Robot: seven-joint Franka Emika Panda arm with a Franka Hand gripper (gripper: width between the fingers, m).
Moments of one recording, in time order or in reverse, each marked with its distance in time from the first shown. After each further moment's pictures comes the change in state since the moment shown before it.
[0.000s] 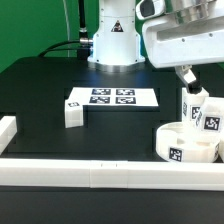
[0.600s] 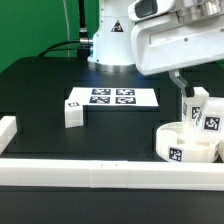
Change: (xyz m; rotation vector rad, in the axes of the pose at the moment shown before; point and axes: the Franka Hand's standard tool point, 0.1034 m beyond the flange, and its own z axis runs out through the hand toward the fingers) arm 0.001 0.001 -0.001 -0.028 0.008 -0.527
